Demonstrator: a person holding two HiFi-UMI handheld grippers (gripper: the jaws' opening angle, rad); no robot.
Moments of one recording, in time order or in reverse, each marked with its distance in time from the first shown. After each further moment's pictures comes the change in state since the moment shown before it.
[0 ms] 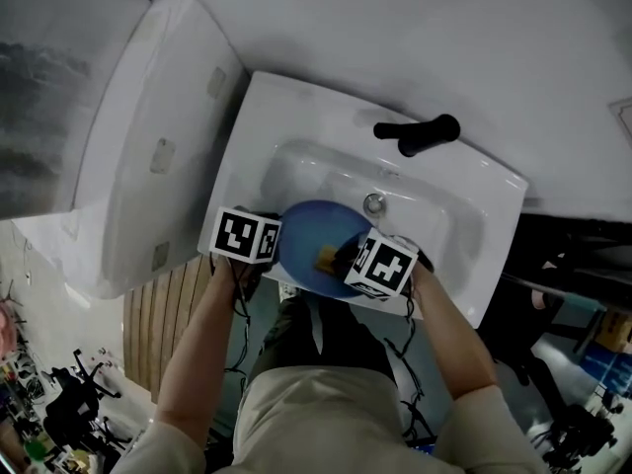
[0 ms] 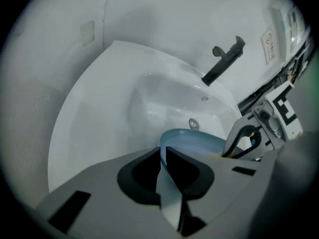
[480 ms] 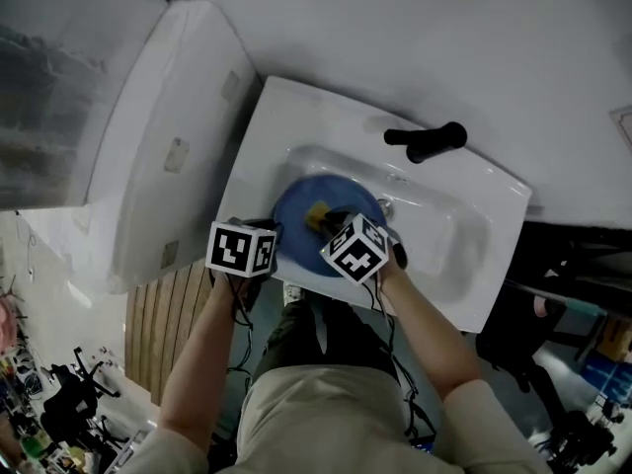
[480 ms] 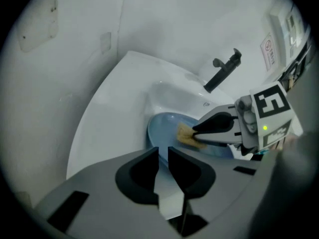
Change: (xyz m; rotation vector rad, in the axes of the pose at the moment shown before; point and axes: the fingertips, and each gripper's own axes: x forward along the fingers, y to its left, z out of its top) left arm -0.027 0.009 -0.008 -0.057 -0.078 0.029; right arm 0.011 -0.078 0.062 0.037 -0.166 -0.421
